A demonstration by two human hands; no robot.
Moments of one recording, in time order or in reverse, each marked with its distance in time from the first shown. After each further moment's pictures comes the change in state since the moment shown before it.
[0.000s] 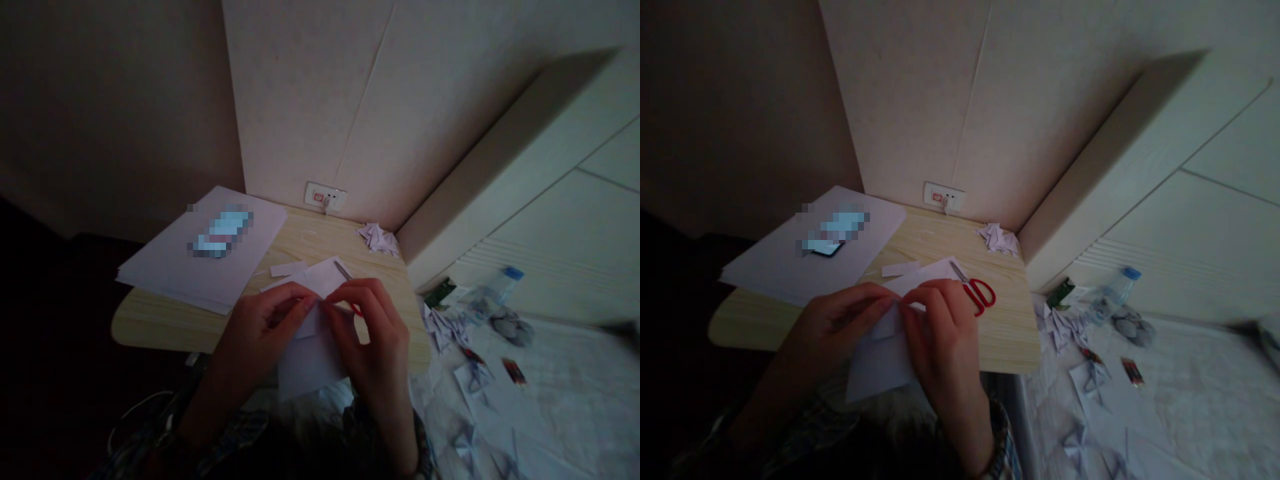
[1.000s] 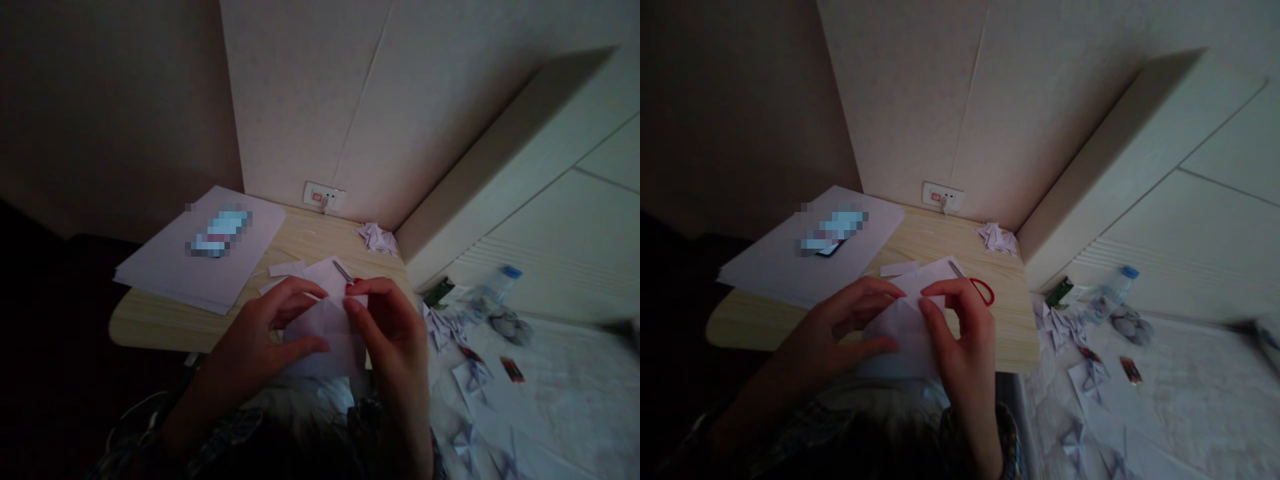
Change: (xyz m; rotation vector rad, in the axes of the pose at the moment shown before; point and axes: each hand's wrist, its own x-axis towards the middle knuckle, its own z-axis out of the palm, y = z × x) left_hand -0.003 0.001 -0.003 -0.199 -0.143 -0.046; right_hand -0.001 0.005 -0.010 0.454 0.076 0.415
